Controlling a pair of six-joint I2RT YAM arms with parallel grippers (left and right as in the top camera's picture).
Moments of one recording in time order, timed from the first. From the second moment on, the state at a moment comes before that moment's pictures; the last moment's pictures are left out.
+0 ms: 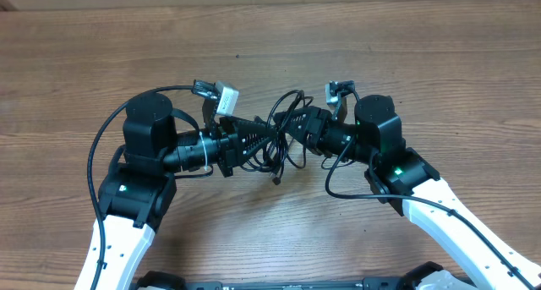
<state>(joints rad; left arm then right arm) -0.24 1.06 0.94 -0.26 0.99 -0.39 0.48 1.28 0.81 0.09 -0.59 1.10</state>
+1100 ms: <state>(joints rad) -0.25 1.08 0.94 -0.50 1.08 -0.25 0.42 1.28 0.81 0.20 -0.60 1.10</state>
